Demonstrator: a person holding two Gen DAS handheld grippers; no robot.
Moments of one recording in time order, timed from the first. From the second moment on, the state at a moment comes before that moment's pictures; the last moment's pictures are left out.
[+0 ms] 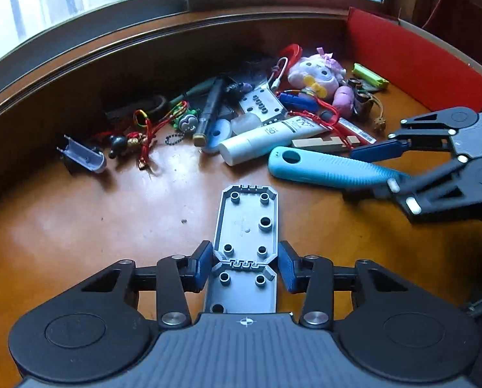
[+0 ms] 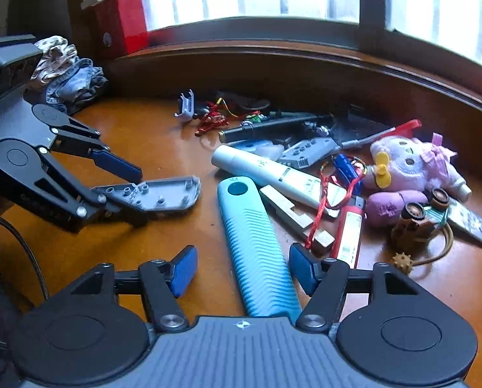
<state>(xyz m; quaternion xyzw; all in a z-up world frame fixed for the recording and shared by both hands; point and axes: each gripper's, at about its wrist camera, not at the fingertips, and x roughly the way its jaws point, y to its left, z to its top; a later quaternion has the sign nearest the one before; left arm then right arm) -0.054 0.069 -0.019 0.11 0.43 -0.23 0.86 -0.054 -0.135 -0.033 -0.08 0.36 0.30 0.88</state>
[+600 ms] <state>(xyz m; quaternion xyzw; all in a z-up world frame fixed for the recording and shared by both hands) -0.061 0.091 0.012 -0.04 0.37 -0.17 0.91 -0.066 -0.139 0.002 -0.04 0.31 0.29 0.91</state>
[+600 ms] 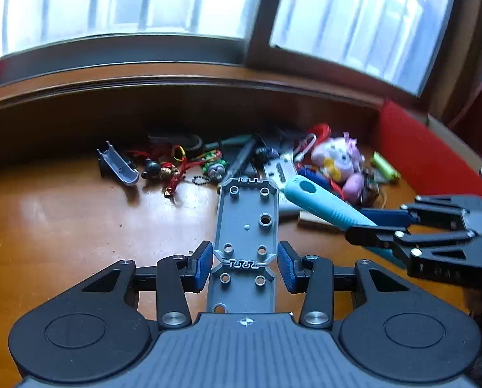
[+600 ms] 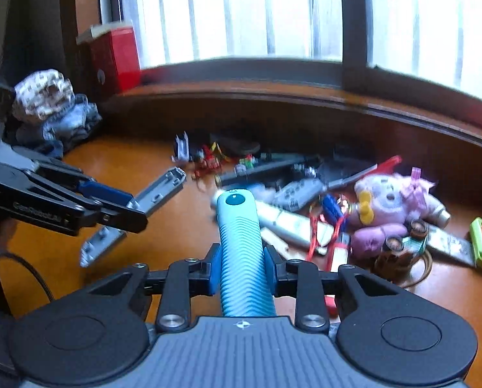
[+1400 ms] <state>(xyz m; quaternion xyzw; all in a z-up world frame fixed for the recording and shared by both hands) -0.079 0.037 0.048 -0.06 0.34 -0.19 0.92 -0.096 -0.192 0.051 0.02 0.23 0.26 0.94</state>
